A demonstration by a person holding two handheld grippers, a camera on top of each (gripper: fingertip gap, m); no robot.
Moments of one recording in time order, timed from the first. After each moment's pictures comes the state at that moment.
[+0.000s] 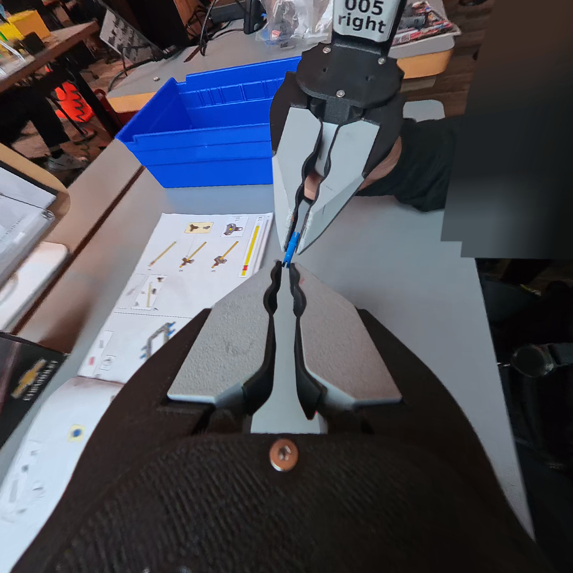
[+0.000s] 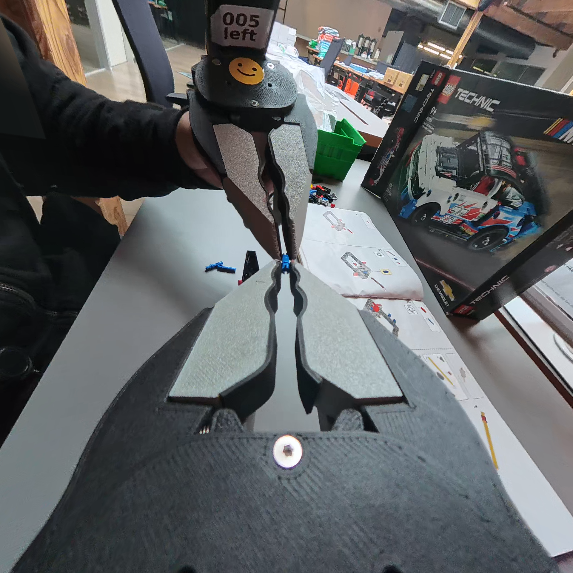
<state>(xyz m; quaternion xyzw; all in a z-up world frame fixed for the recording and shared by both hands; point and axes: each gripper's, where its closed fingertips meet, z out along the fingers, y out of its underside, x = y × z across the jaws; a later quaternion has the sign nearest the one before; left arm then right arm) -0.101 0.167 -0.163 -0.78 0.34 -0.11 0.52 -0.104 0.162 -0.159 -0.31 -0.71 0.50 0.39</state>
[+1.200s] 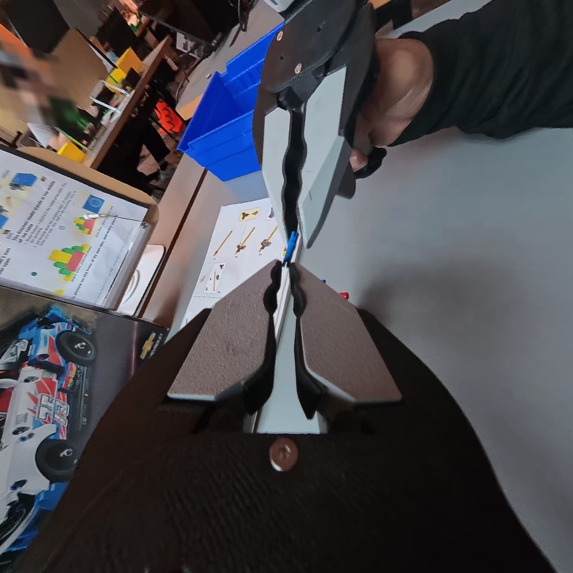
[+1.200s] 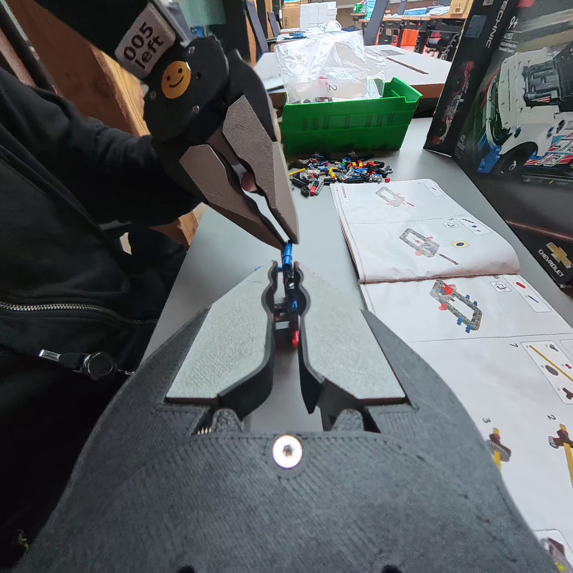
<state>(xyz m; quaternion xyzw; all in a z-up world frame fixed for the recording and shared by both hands) -0.103 0.155 -0.165 -0.76 0.38 0.08 0.52 -0.099 0.151 -0.167 -0.36 -0.70 0.56 0.24</state>
